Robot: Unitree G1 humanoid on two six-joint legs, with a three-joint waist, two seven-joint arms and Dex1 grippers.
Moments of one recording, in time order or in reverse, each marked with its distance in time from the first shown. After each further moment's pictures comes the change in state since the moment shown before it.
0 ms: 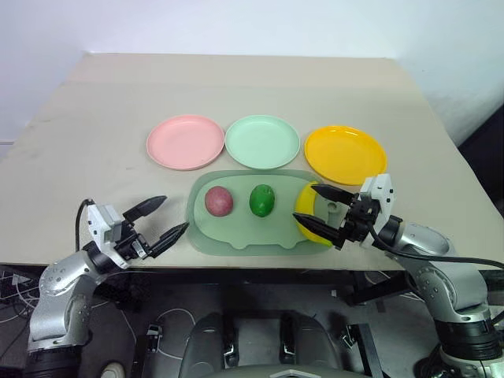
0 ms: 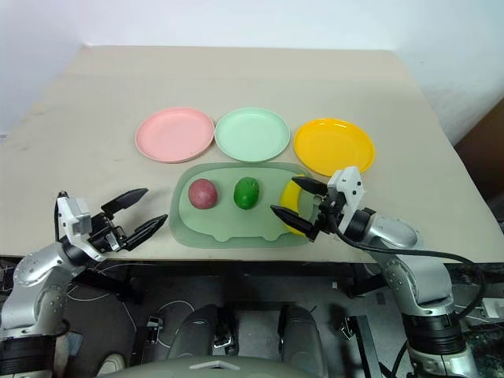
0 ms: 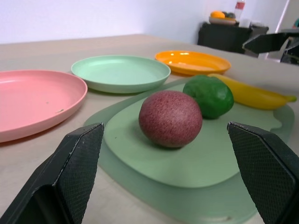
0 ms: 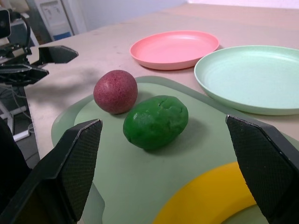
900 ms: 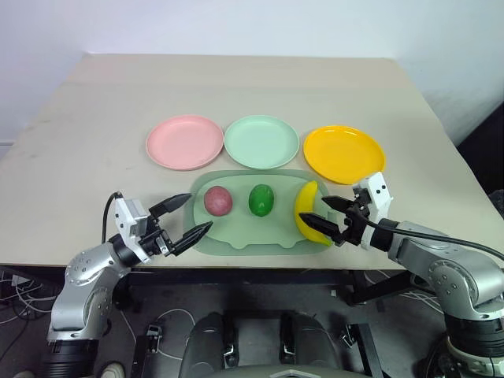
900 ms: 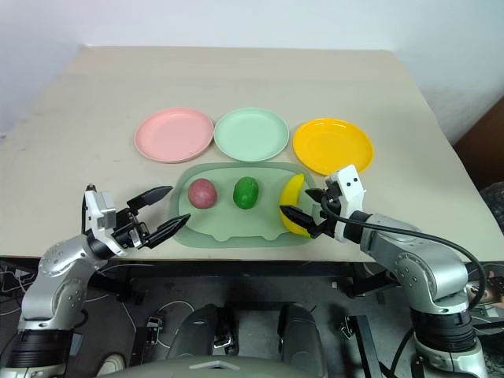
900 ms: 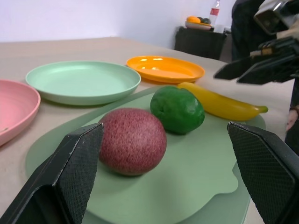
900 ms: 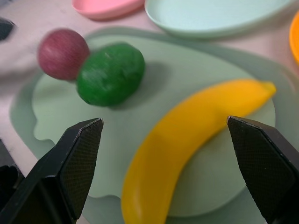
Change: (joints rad) left arm -0.066 -0.015 -0.108 -0.065 0.001 0.059 0.033; right arm -0.048 -0.041 -0.058 -0.095 0.139 0.499 -0.330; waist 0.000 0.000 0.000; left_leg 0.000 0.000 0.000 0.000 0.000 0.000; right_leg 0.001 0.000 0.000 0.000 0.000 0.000
